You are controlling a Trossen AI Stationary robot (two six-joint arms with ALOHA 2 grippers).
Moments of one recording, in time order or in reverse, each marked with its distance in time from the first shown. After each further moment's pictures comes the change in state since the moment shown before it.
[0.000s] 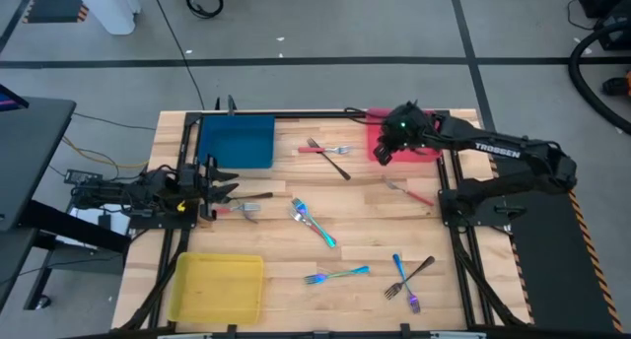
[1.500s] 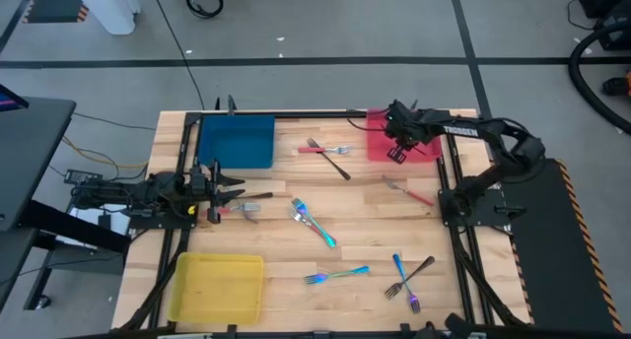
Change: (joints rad) left arm 0.001 0.000 0.000 -0.190 -0.001 0.001; right arm -0.328 0.359 -0.090 -0.031 0.192 -0.424
